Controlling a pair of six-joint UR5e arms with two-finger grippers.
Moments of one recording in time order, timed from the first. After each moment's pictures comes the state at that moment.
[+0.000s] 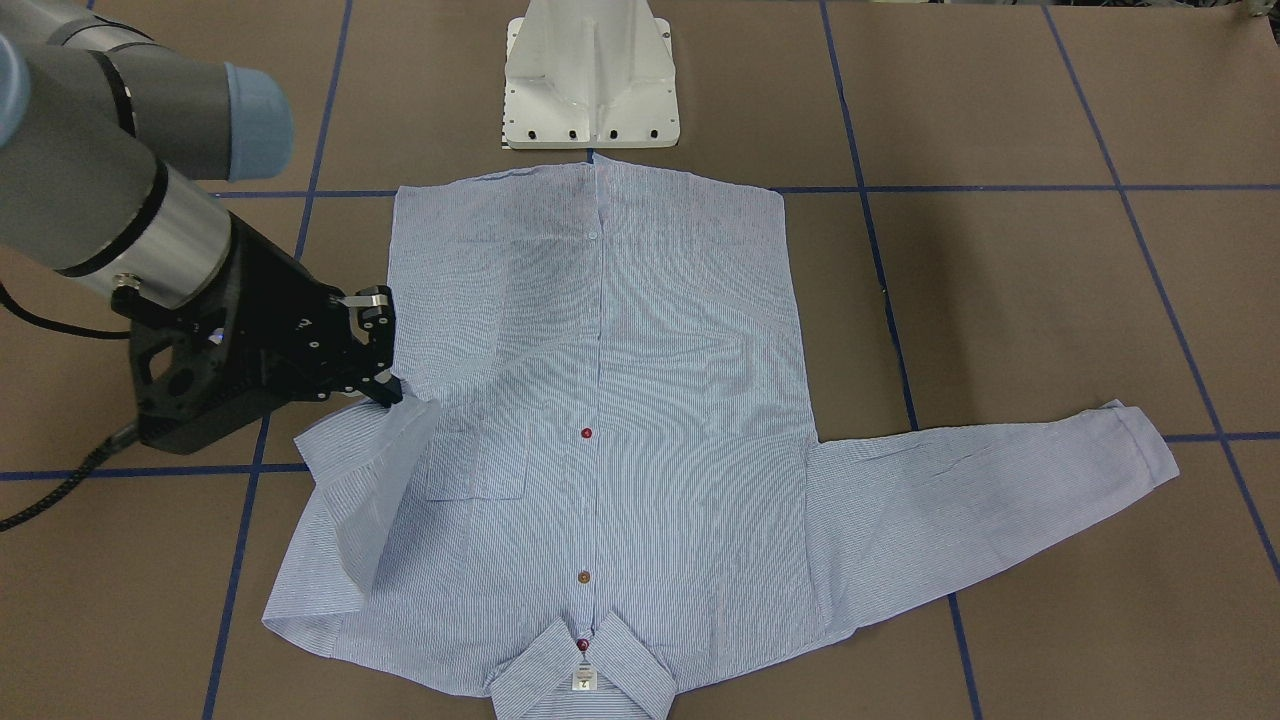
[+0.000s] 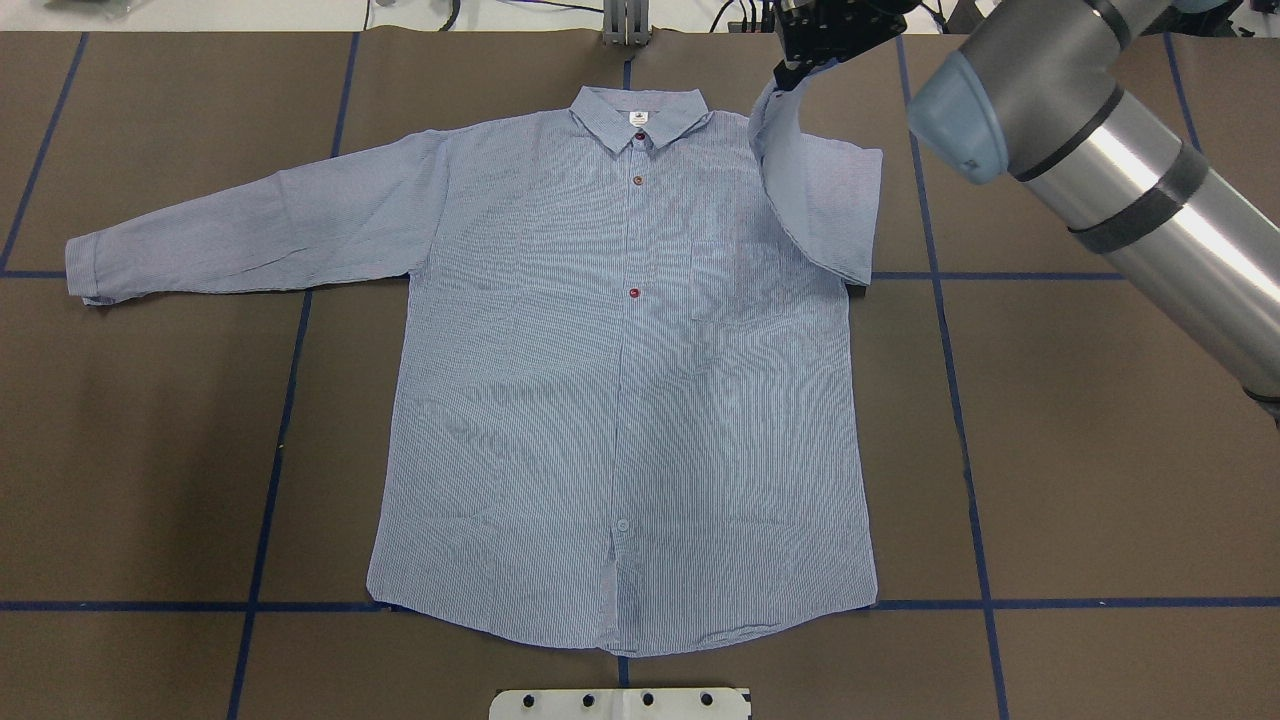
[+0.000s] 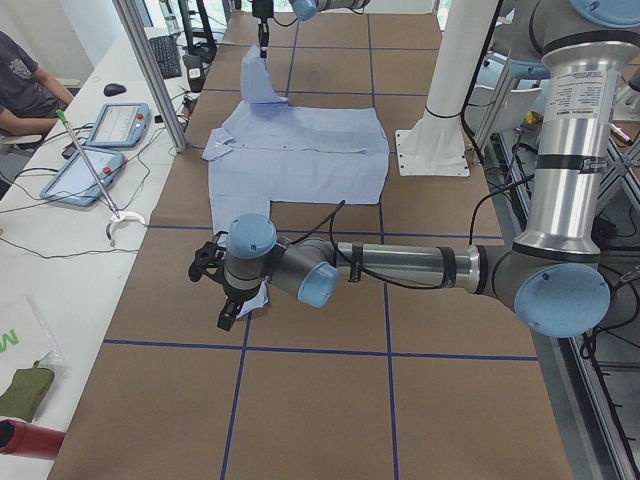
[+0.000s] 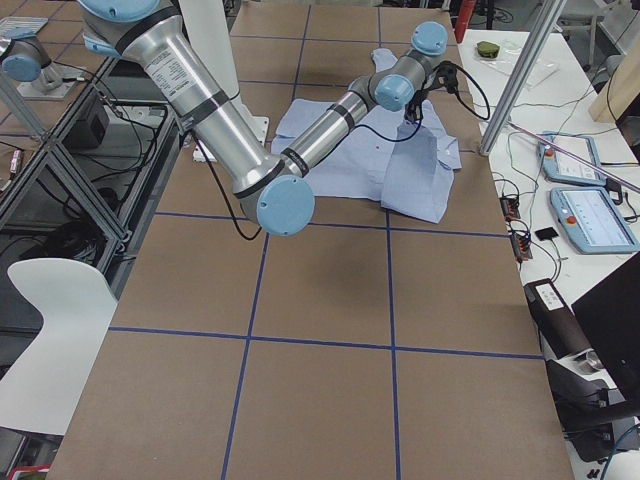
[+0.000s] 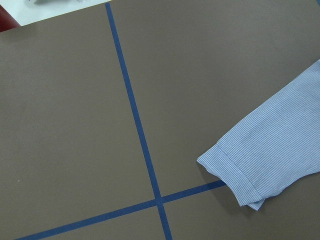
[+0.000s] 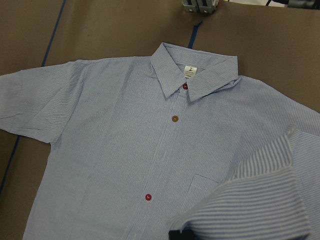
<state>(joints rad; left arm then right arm) -1.52 -1.63 -1.54 -2.01 -2.32 -0.08 1.03 -0.75 1.53 -1.43 2.40 0.71</state>
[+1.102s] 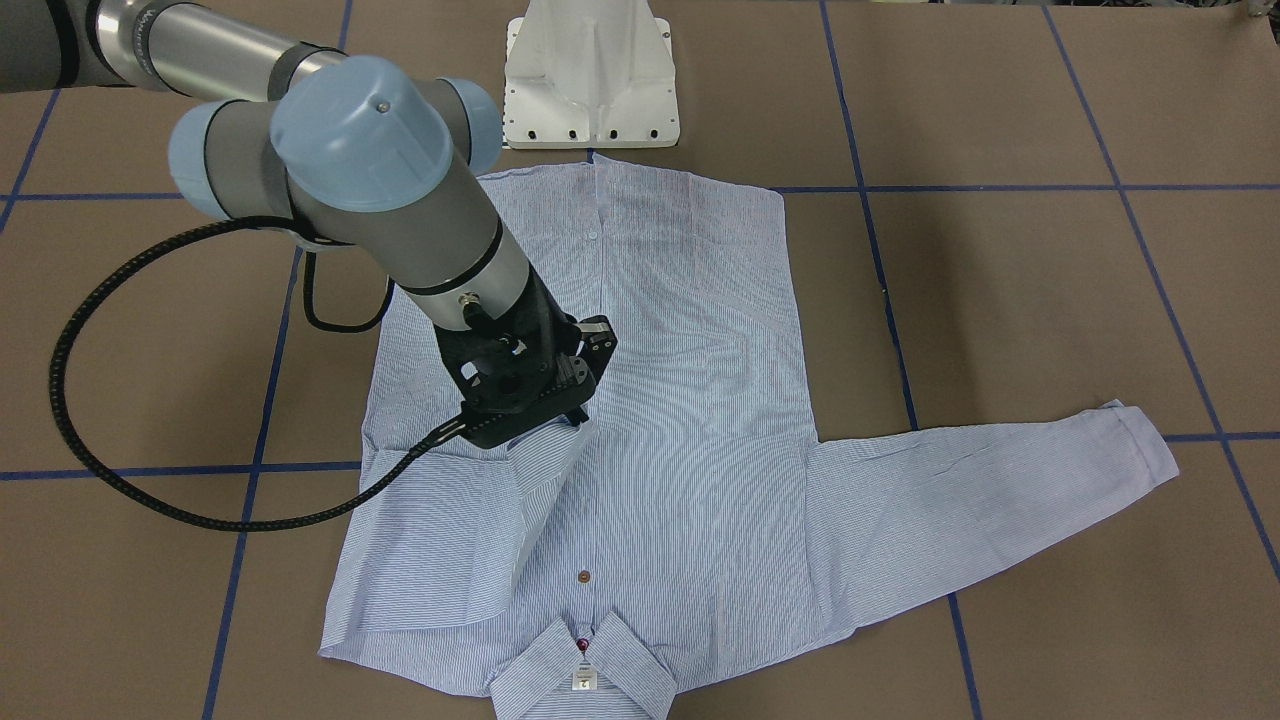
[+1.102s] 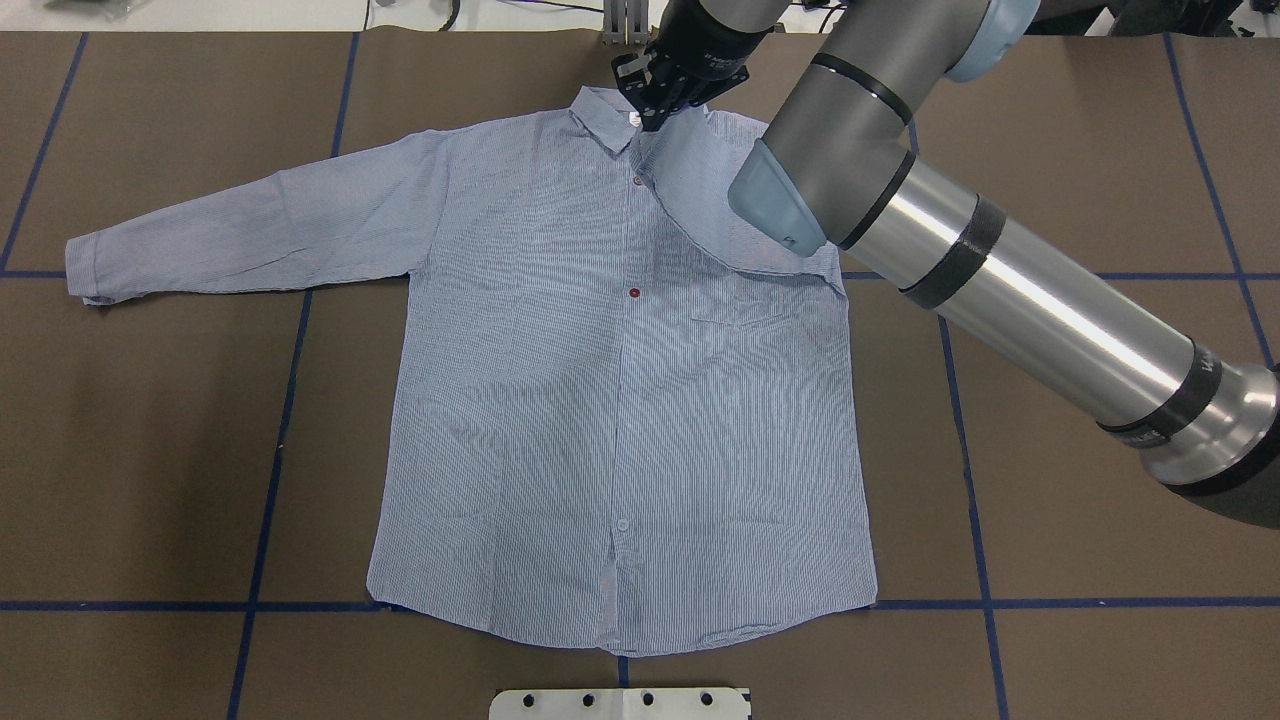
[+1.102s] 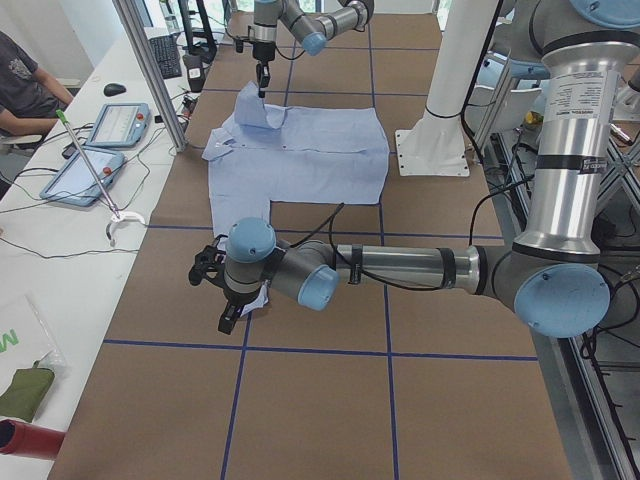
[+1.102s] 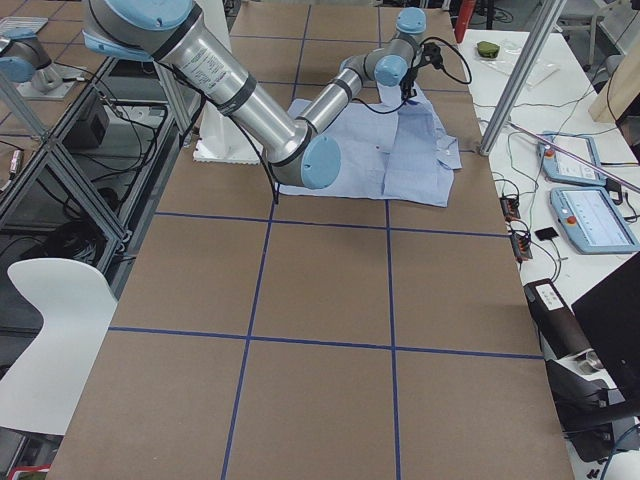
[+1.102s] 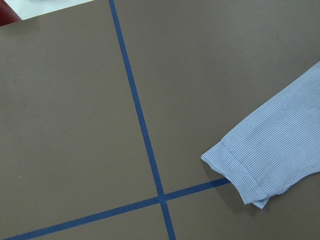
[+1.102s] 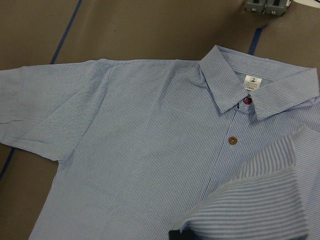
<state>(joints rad) -1.52 -1.63 -1.52 -2.01 -2.32 -0.08 0.82 -0.61 1.37 -1.33 2.14 0.80</state>
